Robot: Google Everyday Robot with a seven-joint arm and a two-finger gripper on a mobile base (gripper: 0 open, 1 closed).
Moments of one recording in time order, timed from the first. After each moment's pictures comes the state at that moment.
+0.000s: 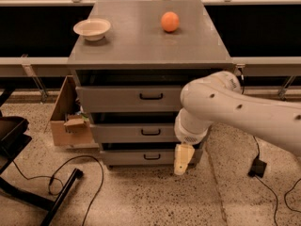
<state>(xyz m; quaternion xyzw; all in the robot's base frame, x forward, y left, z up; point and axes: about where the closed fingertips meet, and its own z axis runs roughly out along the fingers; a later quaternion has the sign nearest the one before) 0.509 -0.099 0.676 -0.67 0.73 -0.01 0.12</state>
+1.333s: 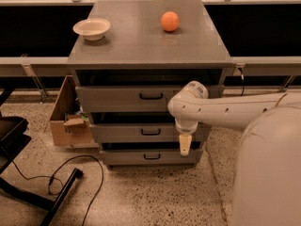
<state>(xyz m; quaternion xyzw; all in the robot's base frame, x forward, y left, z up) 0.646 -0.154 0.552 -0.65 0.75 -0.14 0.07</state>
